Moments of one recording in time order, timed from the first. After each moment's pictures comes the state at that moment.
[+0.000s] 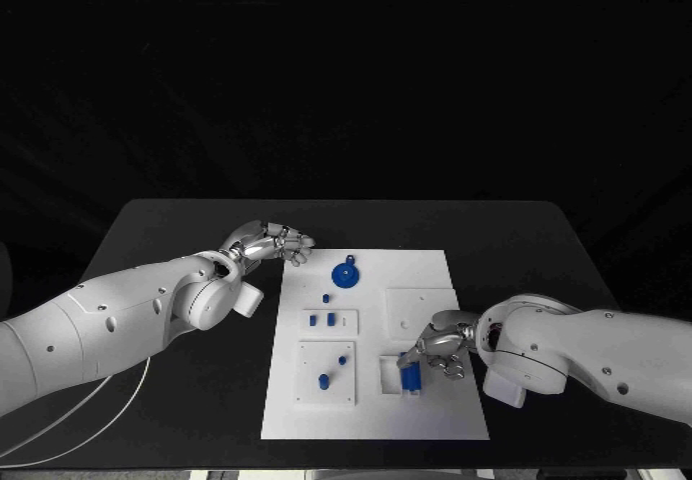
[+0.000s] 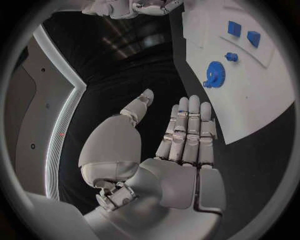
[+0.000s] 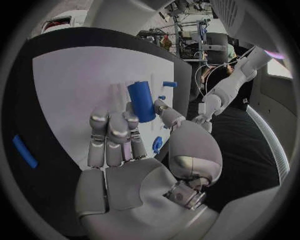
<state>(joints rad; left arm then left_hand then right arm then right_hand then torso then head) 1.16 -0.69 -0.10 1.20 -0.31 -0.16 0.28 0.99 -0.14 0.44 -0.24 0.05 0.86 0.17 0.27 0.53 1.18 0.13 0.07 0.21 0.92 0.10 0.58 0.42 0.06 0.69 0.00 0.61 1.20 1.15 -0.93 -0.19 1.74 -0.81 -0.08 -0.53 0.80 -0.09 0.68 -0.18 0.05 1.01 0.08 0.29 0.59 1.15 -0.02 1.10 1.20 1.31 -0.12 1.23 1.05 0.21 1.11 -0.07 1.10 1.31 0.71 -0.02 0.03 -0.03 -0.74</state>
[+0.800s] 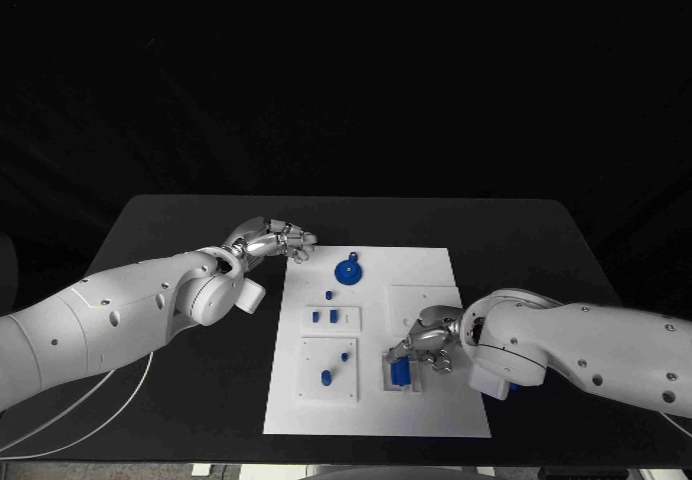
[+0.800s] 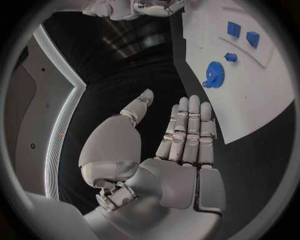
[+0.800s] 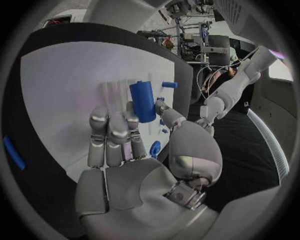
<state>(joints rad) 1.16 -0.70 -0.10 1.20 -0.31 -0.15 0.28 0.98 -0.13 0.44 -0.24 0.05 0.86 0.17 0.27 0.52 1.18 0.13 0.07 0.21 0.92 0.10 0.58 0.42 0.05 0.69 0.00 0.60 1.20 1.15 -0.85 -0.19 1.69 -0.82 -0.07 -0.56 0.78 -0.09 0.67 -0.18 0.05 1.01 0.08 0.29 0.60 1.15 -0.02 1.10 1.20 1.32 -0.12 1.23 1.05 0.21 1.11 -0.07 1.10 1.31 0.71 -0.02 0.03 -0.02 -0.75</state>
